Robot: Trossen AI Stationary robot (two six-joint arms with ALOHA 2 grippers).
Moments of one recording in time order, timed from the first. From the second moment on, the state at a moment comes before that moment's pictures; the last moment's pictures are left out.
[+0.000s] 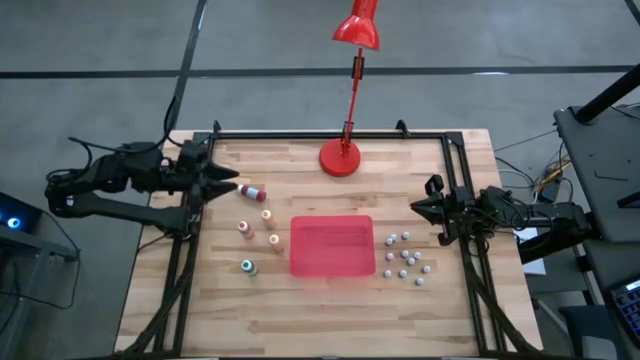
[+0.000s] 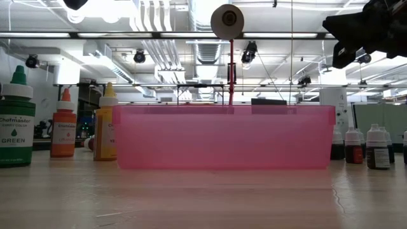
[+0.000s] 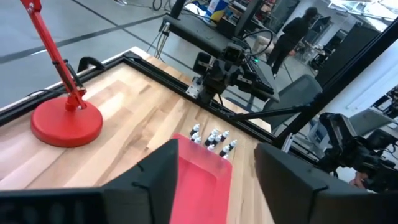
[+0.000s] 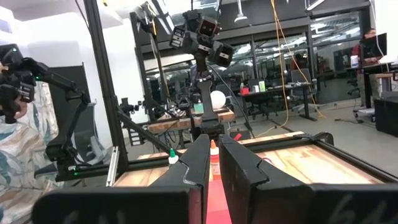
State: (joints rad) left arm 0.00 0.71 1.06 -0.65 -0.11 -0.52; right arm 0.00 0.08 0.01 0.33 -0.02 0.21
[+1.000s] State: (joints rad) left arm 0.00 0.81 1.07 -0.69 0.11 -0.50; right arm 0.00 0.08 0.01 0.33 -0.02 0.21
